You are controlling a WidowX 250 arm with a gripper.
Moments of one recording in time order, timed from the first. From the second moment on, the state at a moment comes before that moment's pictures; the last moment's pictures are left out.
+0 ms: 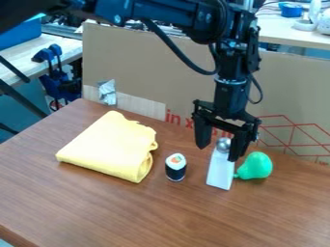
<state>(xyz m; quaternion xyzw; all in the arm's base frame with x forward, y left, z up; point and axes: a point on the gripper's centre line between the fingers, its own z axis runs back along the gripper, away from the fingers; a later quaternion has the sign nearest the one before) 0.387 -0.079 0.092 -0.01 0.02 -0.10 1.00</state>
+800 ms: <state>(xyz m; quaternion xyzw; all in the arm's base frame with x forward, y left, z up) 0.379 -0.079 0.101 0.00 0.01 -0.07 1.00</state>
